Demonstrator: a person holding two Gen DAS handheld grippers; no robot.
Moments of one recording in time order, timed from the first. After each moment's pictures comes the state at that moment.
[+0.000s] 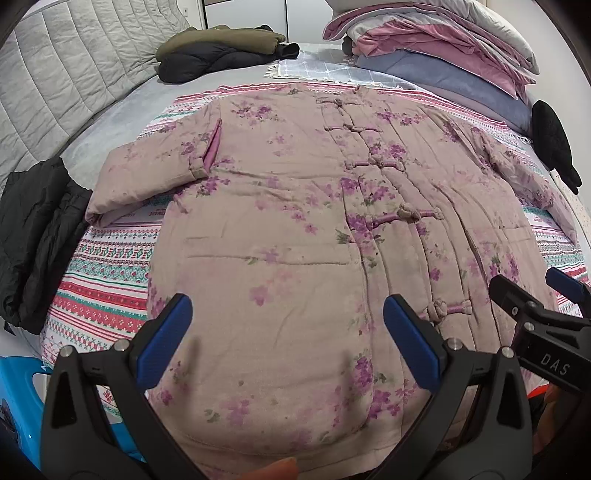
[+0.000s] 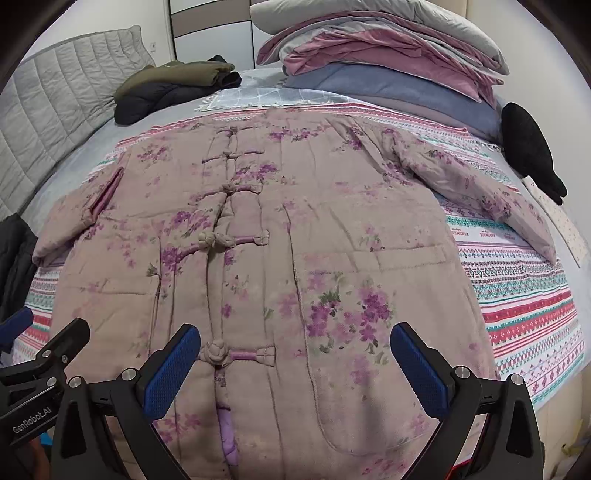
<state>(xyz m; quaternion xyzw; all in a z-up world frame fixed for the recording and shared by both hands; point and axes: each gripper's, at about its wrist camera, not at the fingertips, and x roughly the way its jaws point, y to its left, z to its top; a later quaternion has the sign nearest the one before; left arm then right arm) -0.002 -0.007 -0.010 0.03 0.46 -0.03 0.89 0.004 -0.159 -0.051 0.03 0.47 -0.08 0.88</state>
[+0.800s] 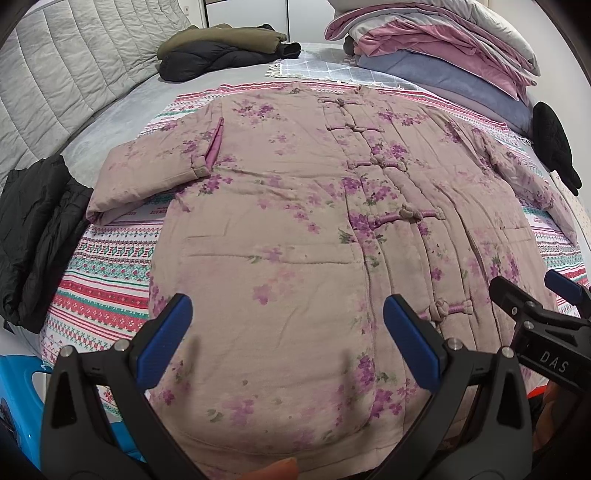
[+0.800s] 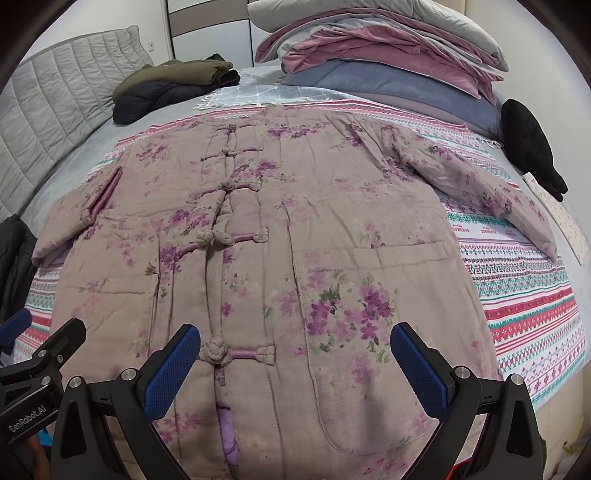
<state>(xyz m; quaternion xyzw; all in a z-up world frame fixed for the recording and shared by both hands) -0.005 -0.005 -0.014 0.03 0.46 -0.03 0.89 0.004 -0.160 -0.055 0.03 0.48 -0.08 0.87</state>
